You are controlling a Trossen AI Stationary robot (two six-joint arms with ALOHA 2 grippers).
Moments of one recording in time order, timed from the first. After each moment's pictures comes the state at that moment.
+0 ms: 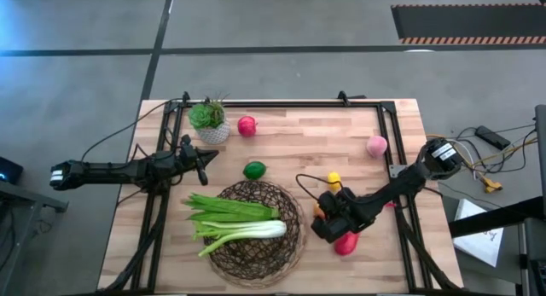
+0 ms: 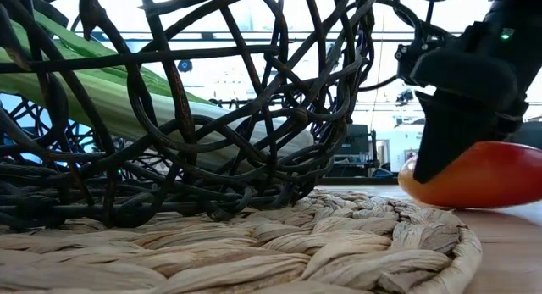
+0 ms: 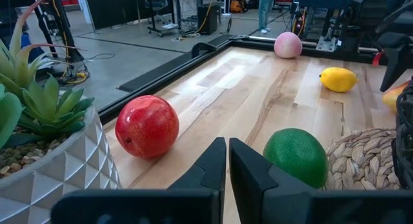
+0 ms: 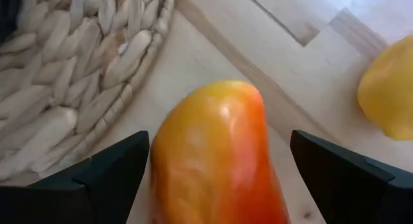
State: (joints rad) left arm 0.09 0.32 0.00 0.07 -0.41 -0.07; right arm 0.53 1.70 0.92 -0.58 0.44 1.23
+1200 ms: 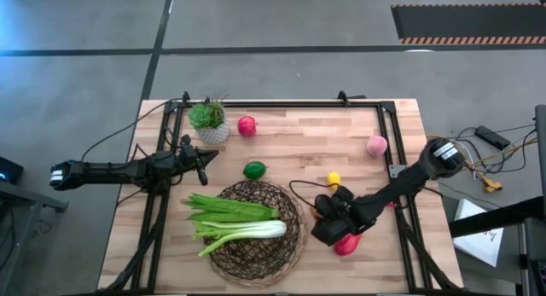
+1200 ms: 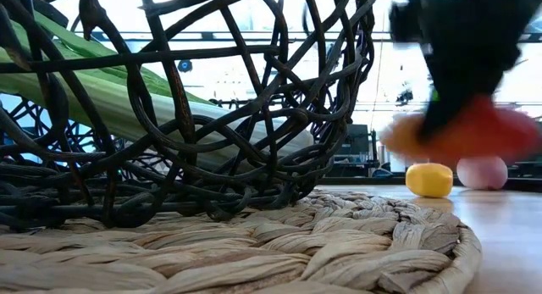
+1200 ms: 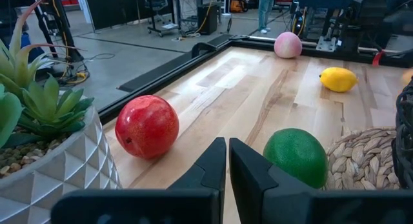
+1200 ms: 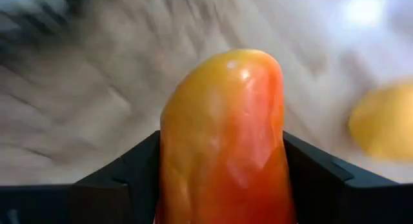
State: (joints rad) left arm 0.09 0.32 0.00 0.07 -0.41 -0.07; right arm 0.54 1.67 1.07 -0.72 0.44 1.07
